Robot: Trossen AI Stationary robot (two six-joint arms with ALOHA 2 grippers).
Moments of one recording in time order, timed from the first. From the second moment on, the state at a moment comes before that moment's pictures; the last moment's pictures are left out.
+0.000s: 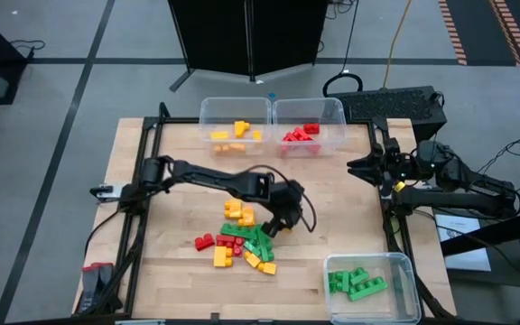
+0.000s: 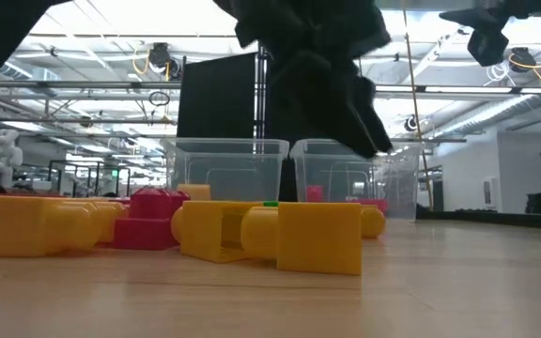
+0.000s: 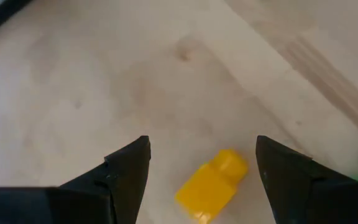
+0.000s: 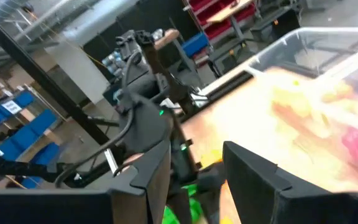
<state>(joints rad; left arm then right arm) -0.06 2.15 1.72 -0.48 0.17 0.59 -0.19 0.35 0.63 -0.37 -0.11 0.59</state>
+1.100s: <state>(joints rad) 0.01 2.30 1.72 -0.51 0.12 0.51 -0.19 0.35 0.63 -0.41 -0.13 0.59</state>
